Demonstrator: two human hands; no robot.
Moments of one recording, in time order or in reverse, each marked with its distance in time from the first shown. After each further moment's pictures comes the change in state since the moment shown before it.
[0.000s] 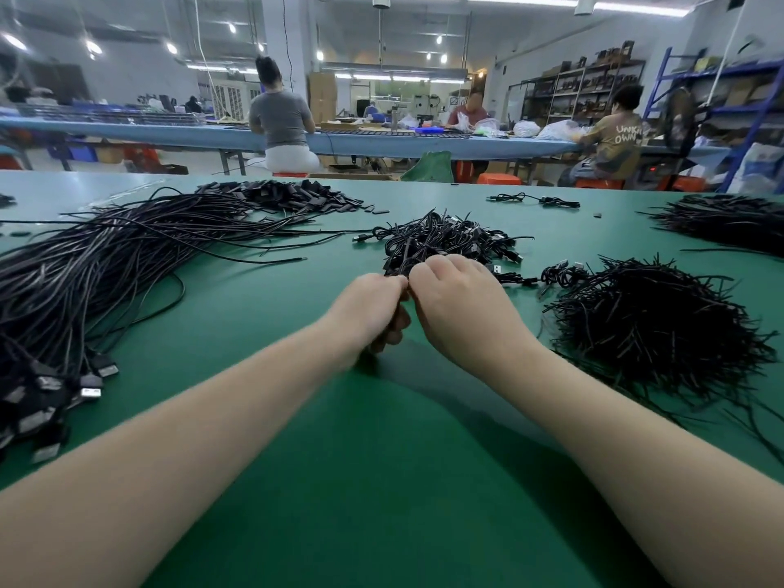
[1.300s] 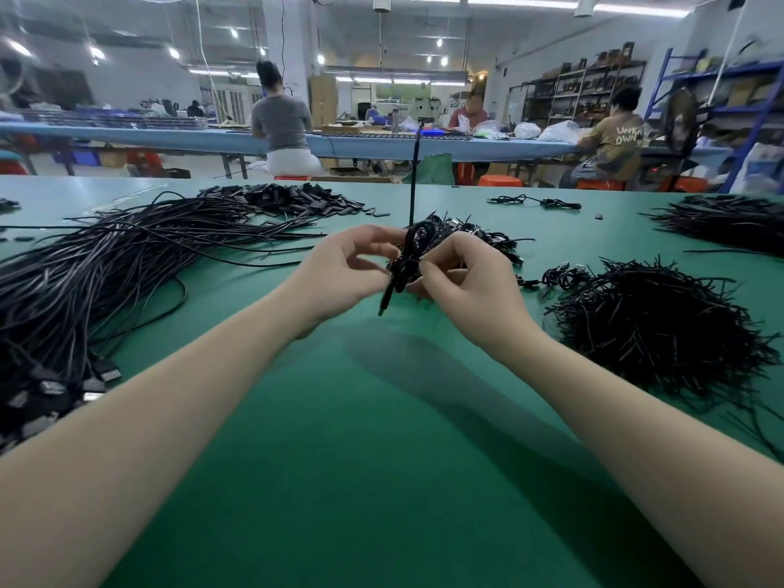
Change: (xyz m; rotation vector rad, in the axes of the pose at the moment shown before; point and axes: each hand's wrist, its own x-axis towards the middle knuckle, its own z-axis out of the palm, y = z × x) left_hand 0.003 0.012 -0.041 0.088 0.011 0.470; right_hand 0.011 0.003 -0.009 0.910 0.070 0.559
